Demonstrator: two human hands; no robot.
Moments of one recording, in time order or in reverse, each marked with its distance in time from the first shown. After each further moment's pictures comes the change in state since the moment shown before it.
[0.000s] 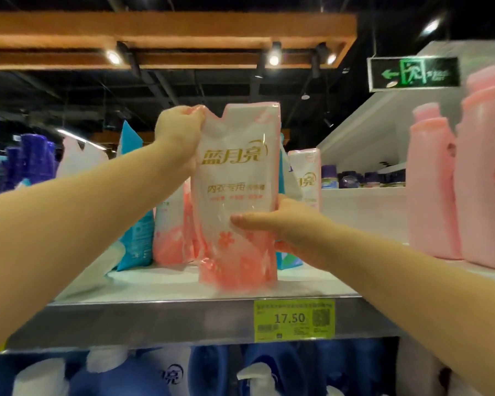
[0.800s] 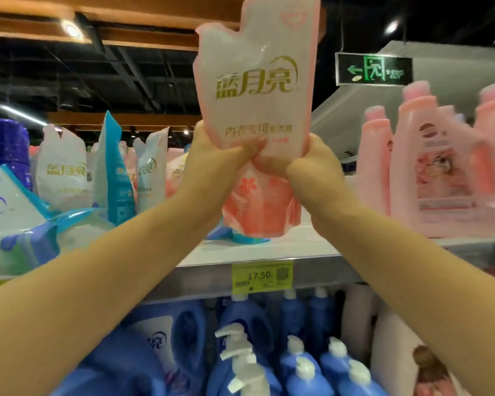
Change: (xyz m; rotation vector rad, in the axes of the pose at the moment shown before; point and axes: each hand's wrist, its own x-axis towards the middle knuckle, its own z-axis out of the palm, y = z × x) left_hand -0.127 0.033 0.011 -0.326 -0.279 0.056; right_hand -0.077 -0.055 -0.002 -0.023 0.538 -0.308
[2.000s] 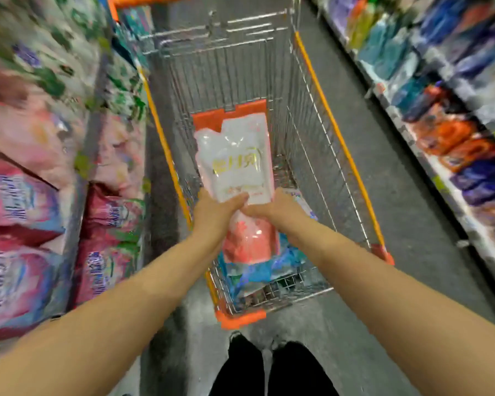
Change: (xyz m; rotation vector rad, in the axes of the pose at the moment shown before) left_hand -0.692 -0.101 0.710 -0.354 -1.474 -1.137; right_hand -0.593 0.106 -0.732 -0.320 1.302 1.224
